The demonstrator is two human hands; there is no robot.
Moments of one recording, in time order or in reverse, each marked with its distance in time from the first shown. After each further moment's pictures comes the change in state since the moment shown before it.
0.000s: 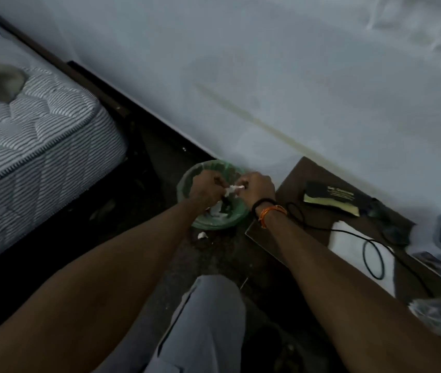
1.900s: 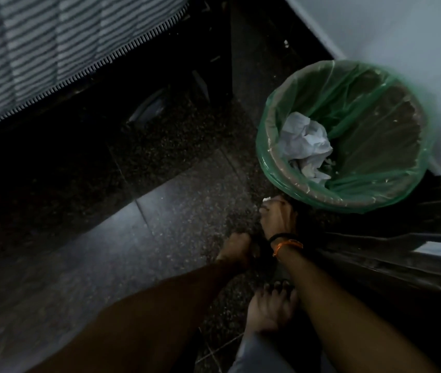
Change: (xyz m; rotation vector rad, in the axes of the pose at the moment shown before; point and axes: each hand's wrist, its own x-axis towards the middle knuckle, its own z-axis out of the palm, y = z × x) left_hand -0.018 -0.345 0.213 0.161 -0.355 -0.409; right_hand 0.022 0.114 0.378 -0.238 -0.392 -0.106
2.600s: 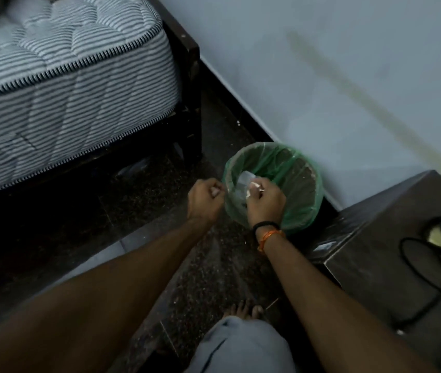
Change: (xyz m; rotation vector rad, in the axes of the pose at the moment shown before) left_hand -0.084 0.114 -0.197 -0.438 0.717 0.219; right_hand -0.053 -0.079 -0.193 0.512 0.576 0.009
